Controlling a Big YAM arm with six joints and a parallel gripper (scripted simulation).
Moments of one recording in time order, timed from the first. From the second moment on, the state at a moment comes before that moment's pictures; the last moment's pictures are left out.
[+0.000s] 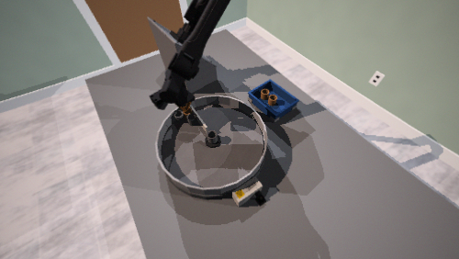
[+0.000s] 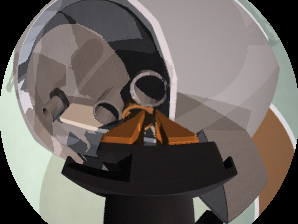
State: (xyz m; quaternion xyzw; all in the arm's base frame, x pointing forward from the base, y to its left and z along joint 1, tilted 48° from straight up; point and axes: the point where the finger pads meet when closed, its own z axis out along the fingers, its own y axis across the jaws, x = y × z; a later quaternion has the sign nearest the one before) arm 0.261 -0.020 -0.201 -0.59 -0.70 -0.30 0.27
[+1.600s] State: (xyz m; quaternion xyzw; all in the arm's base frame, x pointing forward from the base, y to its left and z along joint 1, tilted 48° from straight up) arm 0.261 -0.020 -0.201 -0.59 -0.70 -0.30 0.27
